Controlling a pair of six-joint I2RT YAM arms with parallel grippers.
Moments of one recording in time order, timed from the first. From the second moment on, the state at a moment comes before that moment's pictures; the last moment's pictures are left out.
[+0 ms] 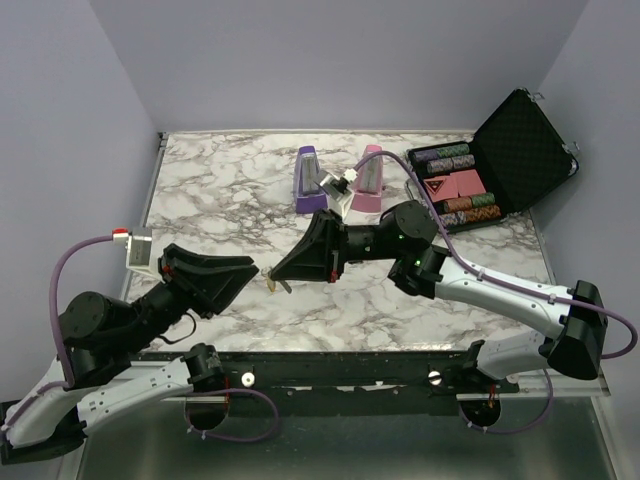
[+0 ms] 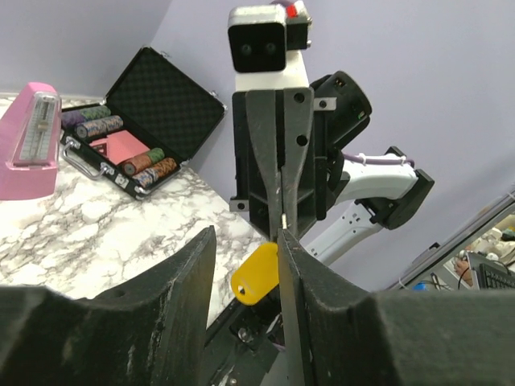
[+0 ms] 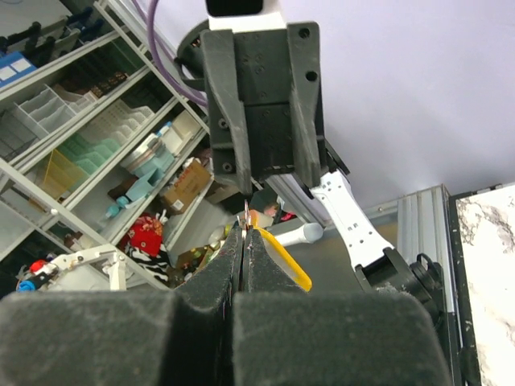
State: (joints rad) left arm -1.09 0.30 0.95 -0.37 -0.17 -0.59; right arm 1.06 1.35 1.12 0.59 -0.68 0.89
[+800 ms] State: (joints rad) left arm -1.09 0.29 0.92 -0.31 -0.14 -0.61; right arm 1.06 1.39 1.14 0.64 -0.70 0.91
